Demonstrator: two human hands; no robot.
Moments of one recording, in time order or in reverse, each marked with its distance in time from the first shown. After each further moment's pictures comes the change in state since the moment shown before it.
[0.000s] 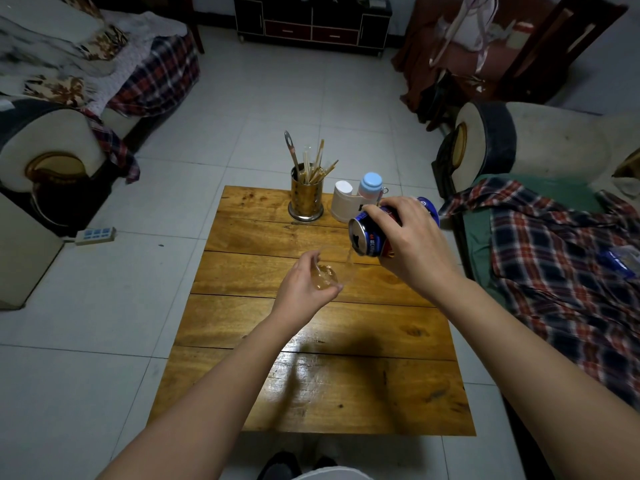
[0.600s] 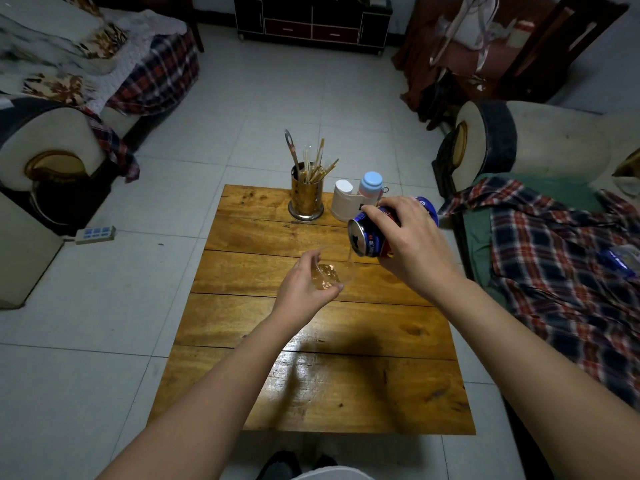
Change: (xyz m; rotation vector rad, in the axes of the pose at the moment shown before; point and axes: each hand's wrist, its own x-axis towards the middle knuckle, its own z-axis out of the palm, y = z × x) left_hand 0.000 -0.001 0.001 -0.019 -0.007 0.003; right_hand 0.001 -0.002 0.001 -0.017 -0.002 -0.011
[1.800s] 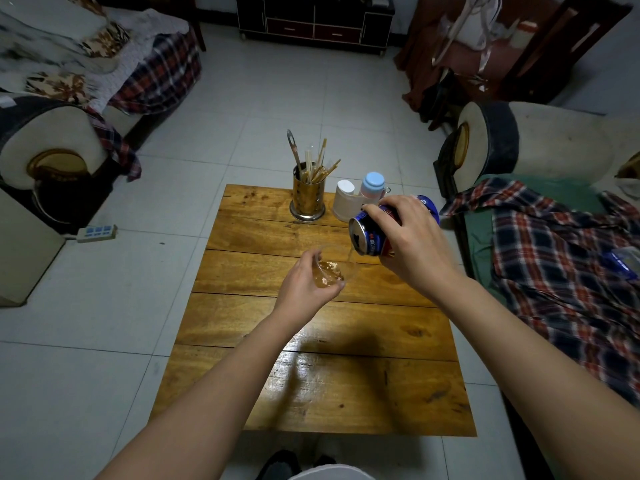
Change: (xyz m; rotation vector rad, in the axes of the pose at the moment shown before) left_hand 0.004 -0.001 -0.001 -0.008 0.006 -0.007; right_hand 0.003 0.001 0.001 -0.001 -0.015 -0.007
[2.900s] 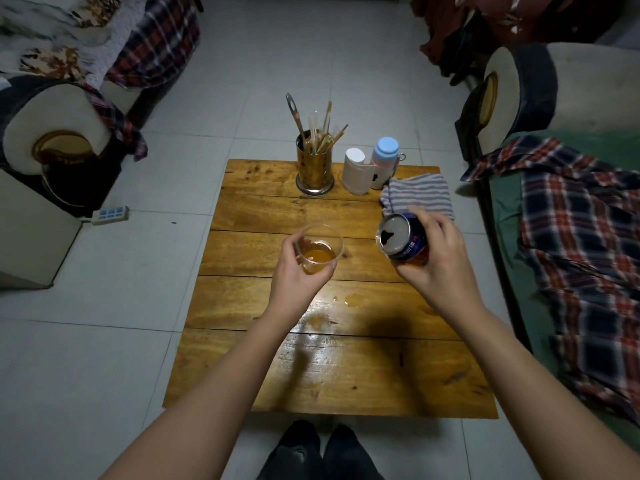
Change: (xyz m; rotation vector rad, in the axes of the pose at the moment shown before) left_hand 0.005 -0.022 0.007 -0.240 0.126 -0.130; right_hand -0.046 0.019 0.056 0.453 0.059 0.357
